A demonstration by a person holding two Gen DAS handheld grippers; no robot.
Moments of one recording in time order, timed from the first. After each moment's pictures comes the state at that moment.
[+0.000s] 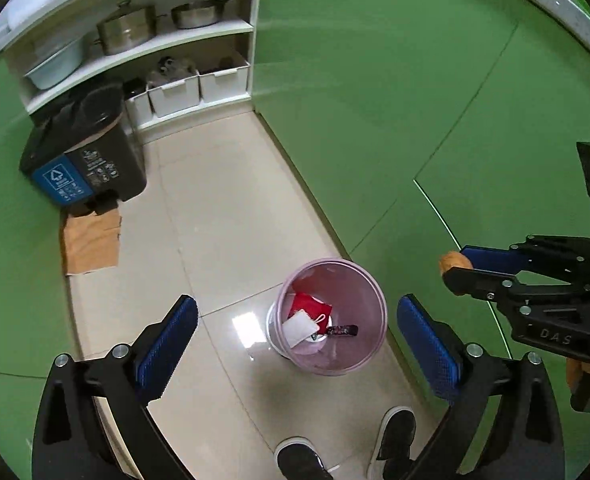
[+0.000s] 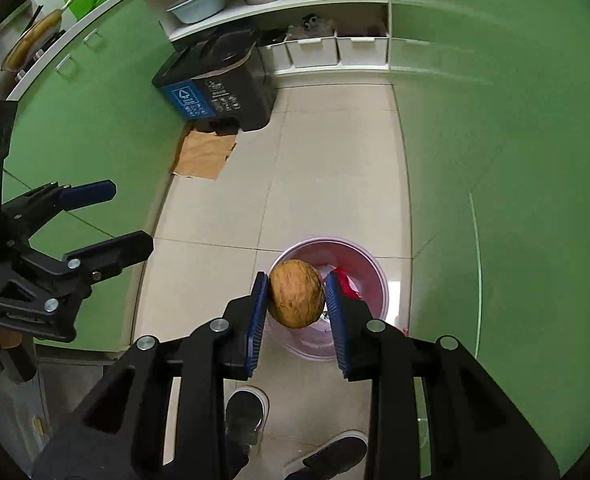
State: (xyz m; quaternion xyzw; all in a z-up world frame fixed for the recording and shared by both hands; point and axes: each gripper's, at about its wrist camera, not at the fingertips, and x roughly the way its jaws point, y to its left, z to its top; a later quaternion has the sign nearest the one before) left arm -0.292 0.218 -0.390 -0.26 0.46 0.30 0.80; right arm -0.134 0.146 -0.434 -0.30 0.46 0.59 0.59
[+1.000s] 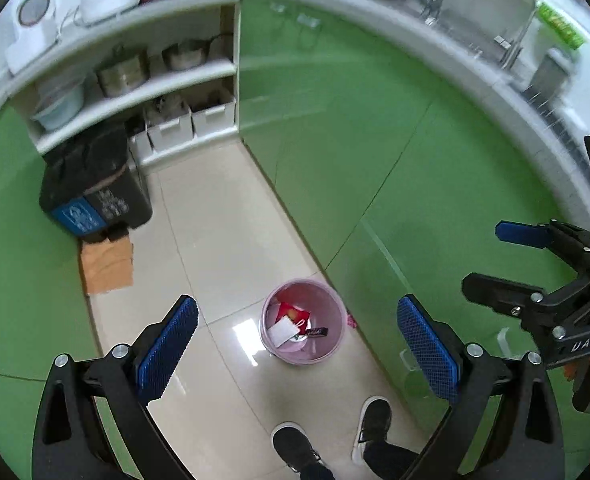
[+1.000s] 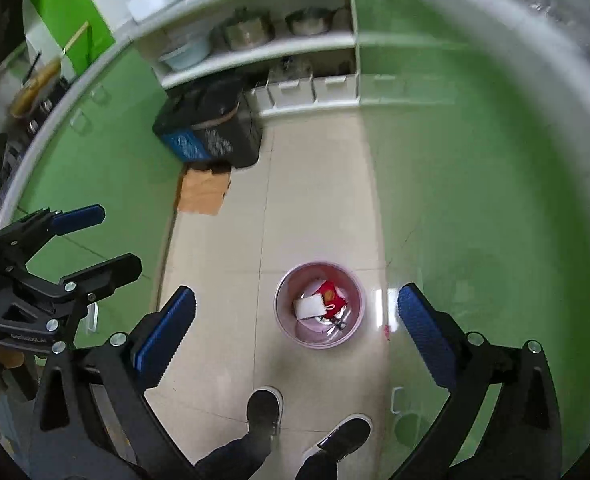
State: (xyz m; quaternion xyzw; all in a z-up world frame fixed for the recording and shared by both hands) left arm -0.287 0.188 -0.215 -0.24 0.45 0.28 0.81; right arm -0.123 0.088 -0.227 -0.25 0.46 0.56 0.65
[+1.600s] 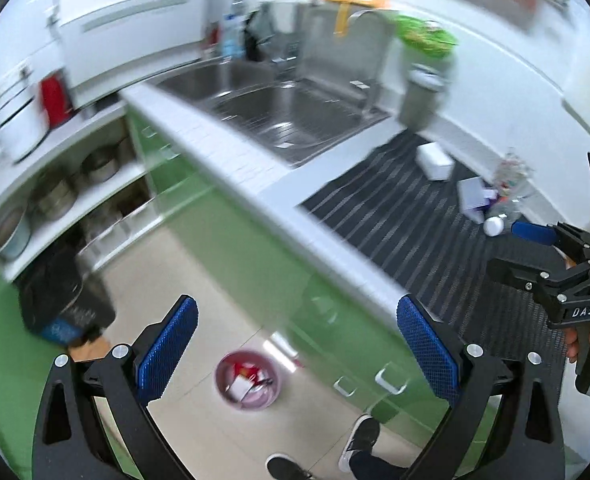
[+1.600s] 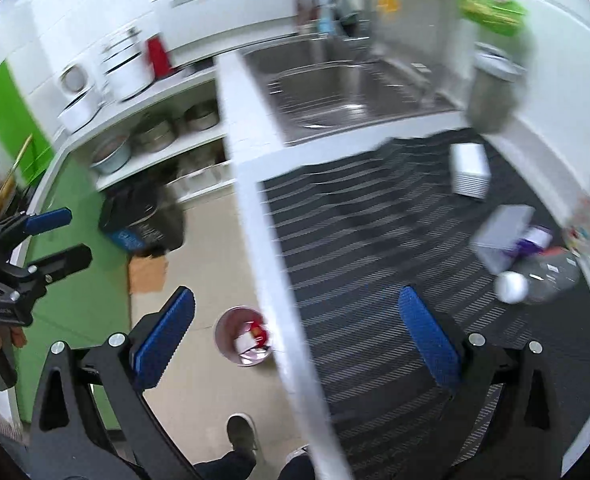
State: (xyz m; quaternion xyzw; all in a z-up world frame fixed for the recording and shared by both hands) left arm -0.157 0.096 -0.031 -0.14 0.42 0.15 0.88; right arm -0.001 -0.092 -0.040 -0.16 0.42 0.42 0.79
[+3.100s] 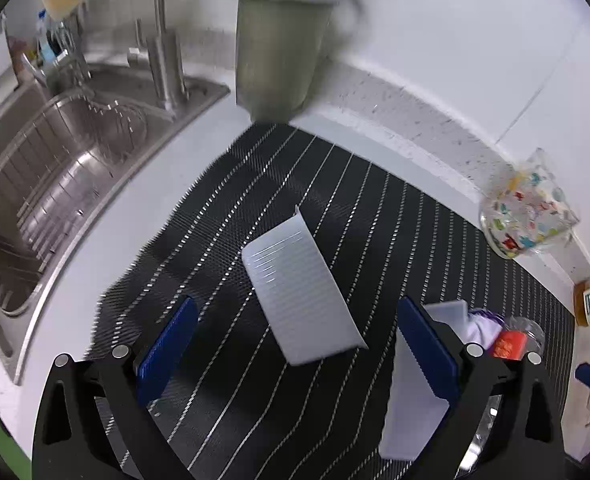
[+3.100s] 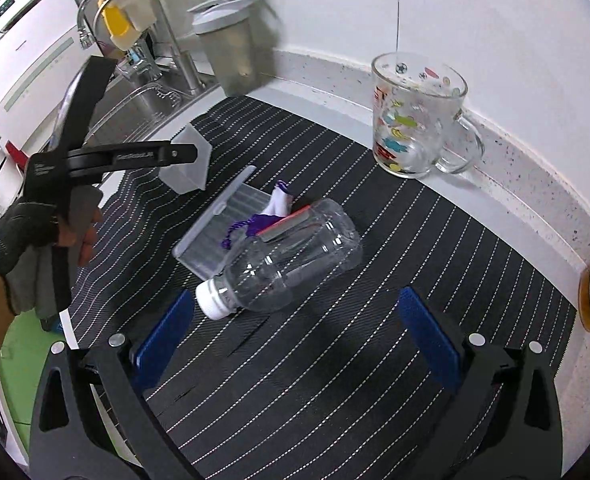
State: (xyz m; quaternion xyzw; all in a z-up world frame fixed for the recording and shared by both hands) left arm 0.250 0.001 -0.126 -0.11 0.52 0.02 0.85; right arm 0.193 -0.243 -0.090 -0.05 0.49 0.25 0.83
